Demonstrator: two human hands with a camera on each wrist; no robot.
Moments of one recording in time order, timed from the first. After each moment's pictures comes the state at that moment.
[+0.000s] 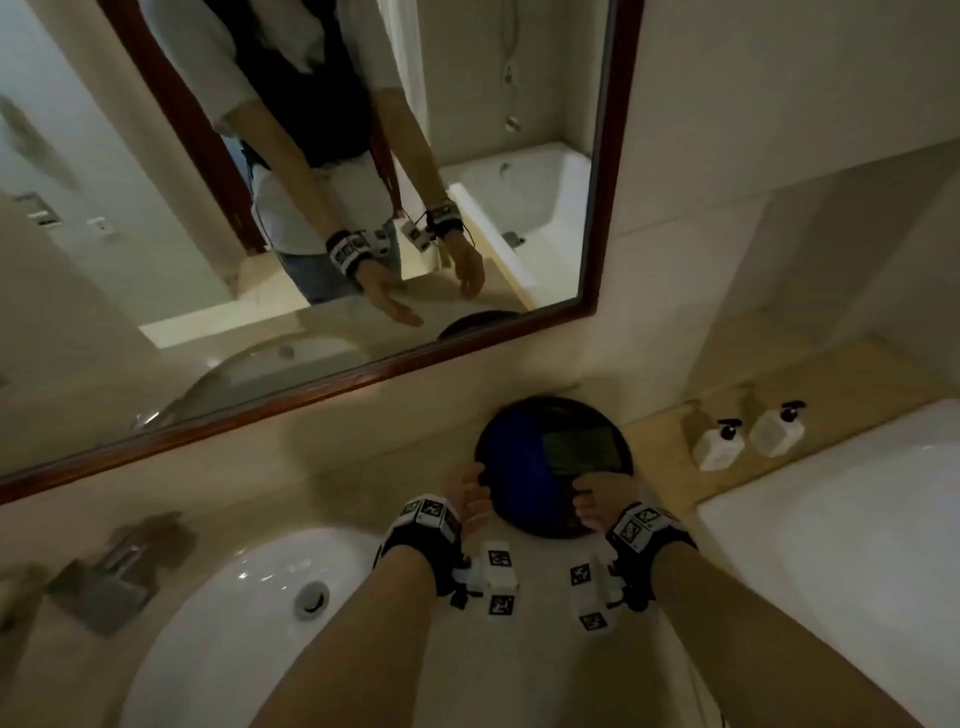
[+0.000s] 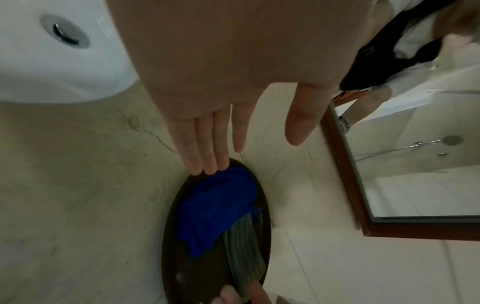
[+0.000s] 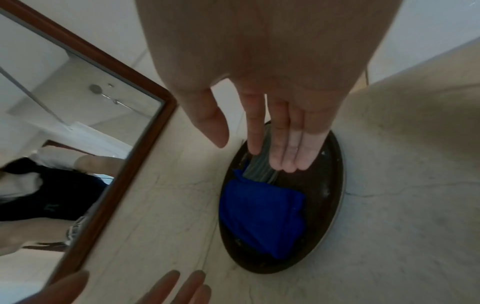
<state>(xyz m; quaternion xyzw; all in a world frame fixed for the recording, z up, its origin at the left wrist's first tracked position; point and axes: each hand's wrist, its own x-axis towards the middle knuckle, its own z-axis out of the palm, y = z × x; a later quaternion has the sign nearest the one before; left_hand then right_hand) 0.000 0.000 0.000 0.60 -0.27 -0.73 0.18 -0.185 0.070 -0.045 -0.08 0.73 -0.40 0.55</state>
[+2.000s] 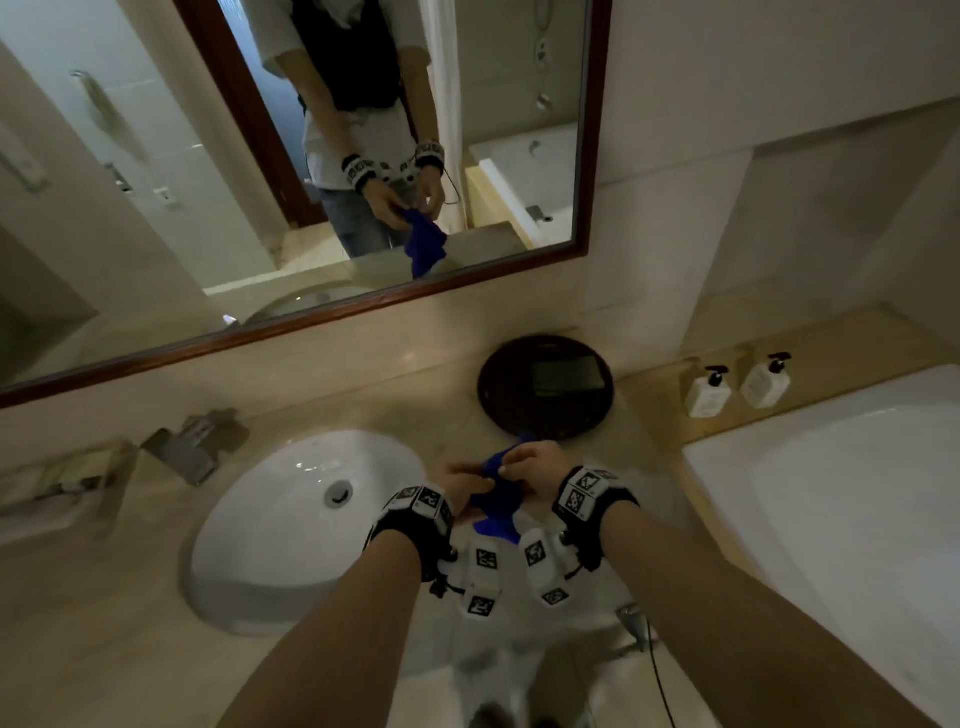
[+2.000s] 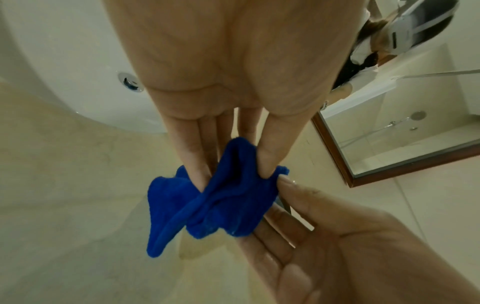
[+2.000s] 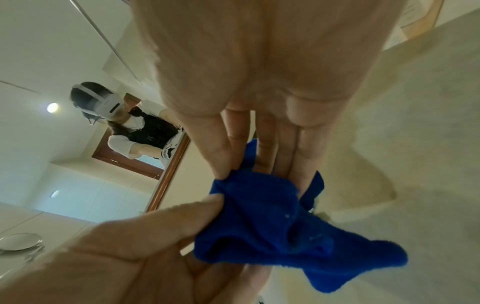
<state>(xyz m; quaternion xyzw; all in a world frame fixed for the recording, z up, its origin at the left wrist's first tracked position) 0.045 0.161 -0.001 0.63 -0.37 -0.66 0.15 -0.093 0.186 -0.013 -0.31 0.67 -0.33 0.58</state>
